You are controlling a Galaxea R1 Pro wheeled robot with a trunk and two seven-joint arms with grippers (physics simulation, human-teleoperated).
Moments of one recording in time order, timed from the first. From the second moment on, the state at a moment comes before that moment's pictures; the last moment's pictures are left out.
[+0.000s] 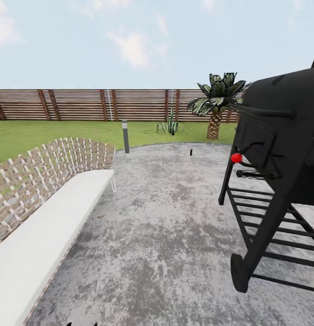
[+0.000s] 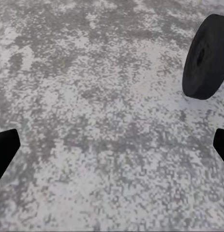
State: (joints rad) left arm -0.24 0.05 0.00 -0.35 0.00 -0.26 0.08; right arm -0.06 -0.07 0.00 -0.58 0.00 -0.38 0.00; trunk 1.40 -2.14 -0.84
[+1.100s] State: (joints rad) left arm -0.23 0.05 0.01 -0.32 0.01 -0.26 0.08; right arm -0.06 -0.07 0.00 -0.62 0.01 -0.38 0.00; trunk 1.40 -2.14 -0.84
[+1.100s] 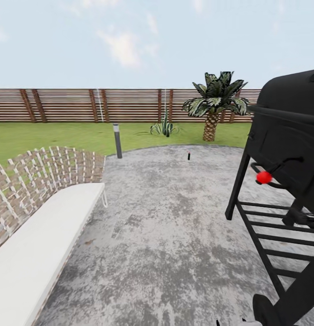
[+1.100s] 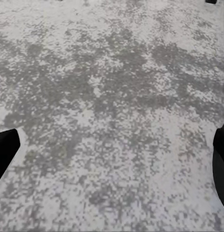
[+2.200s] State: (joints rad) left arm -0.23 0.05 0.01 -0.32 0.01 -0.26 0.08; right arm -0.06 -0.07 0.00 -0.59 0.00 -0.38 0.00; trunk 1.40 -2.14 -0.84
